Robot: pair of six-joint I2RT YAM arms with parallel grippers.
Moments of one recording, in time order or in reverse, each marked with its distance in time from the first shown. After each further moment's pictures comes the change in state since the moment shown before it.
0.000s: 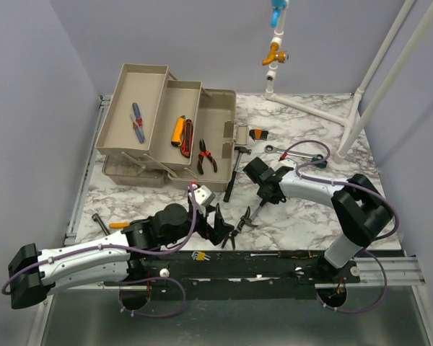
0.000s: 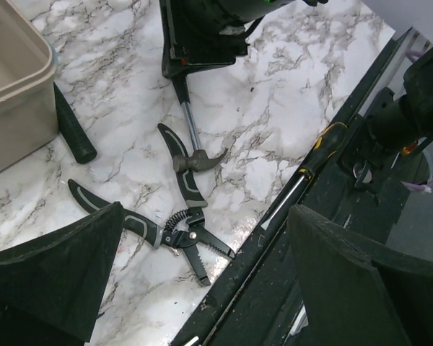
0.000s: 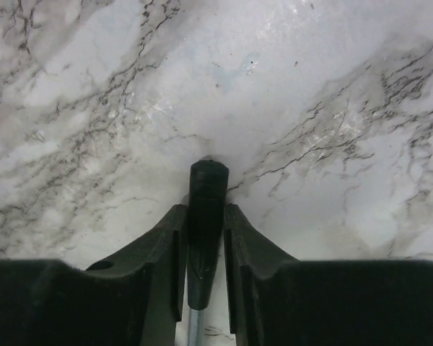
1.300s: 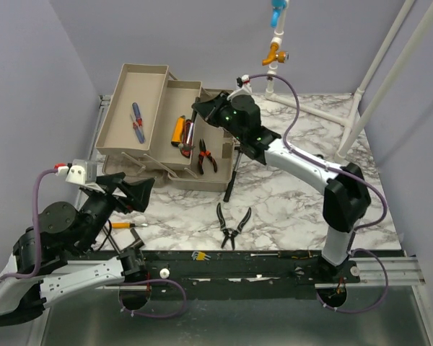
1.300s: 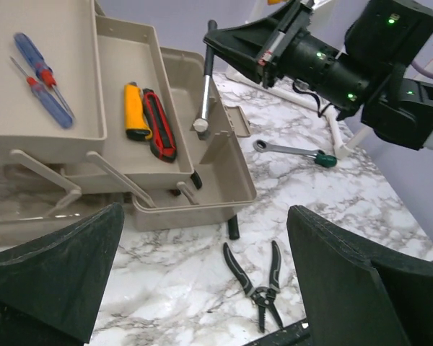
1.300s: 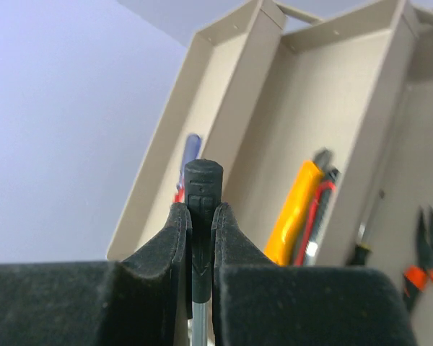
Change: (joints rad) left arm 0.025 -0.415 0.665 -0.835 -0.591 -0.021; right arm 0.016 0.116 0.541 0.795 -0.425 -0.342
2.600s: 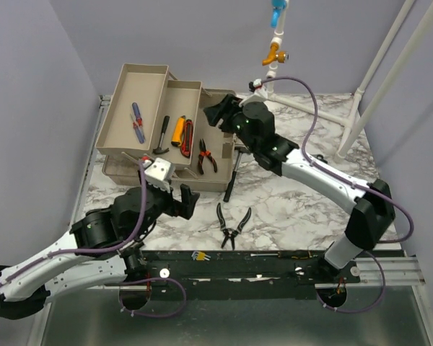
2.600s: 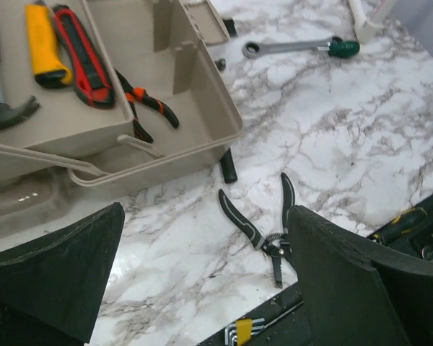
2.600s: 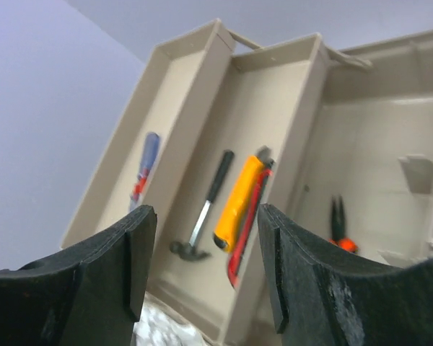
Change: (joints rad) left arm 0.021 0.224 -0.166 0.137 0.181 0.054; right arm 0.047 -0.085 0.002 -0.069 0.181 -0.161
